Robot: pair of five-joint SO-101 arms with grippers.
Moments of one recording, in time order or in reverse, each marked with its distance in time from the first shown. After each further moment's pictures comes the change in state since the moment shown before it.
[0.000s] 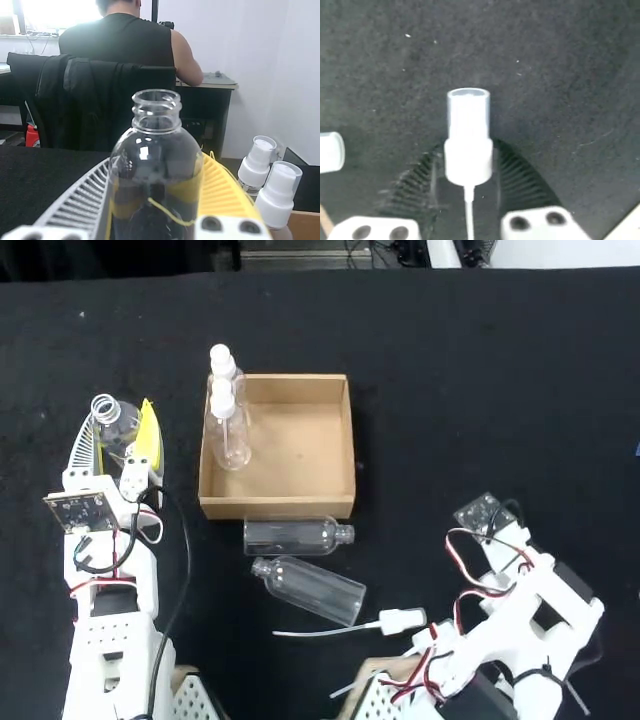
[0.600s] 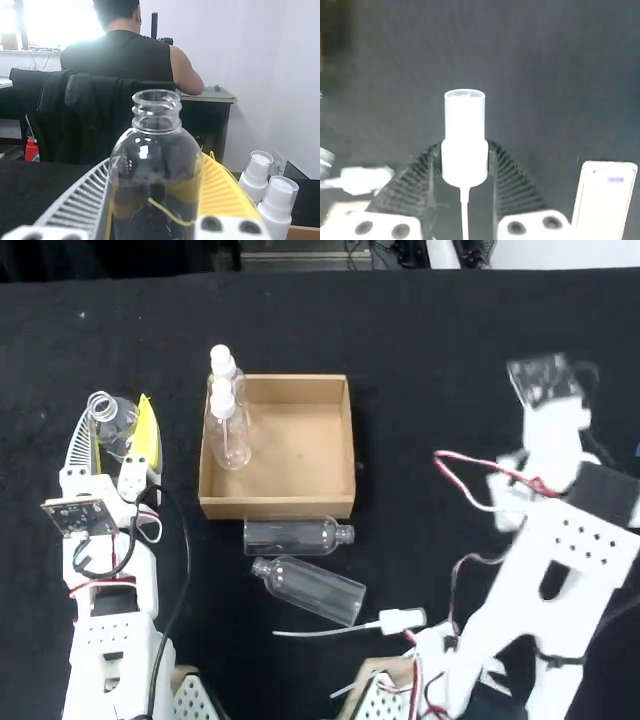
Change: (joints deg) left arm 0.0 0.0 0.0 -3.3 0.0; right arm -24.8 0.1 -58.4 45.4 -50.0
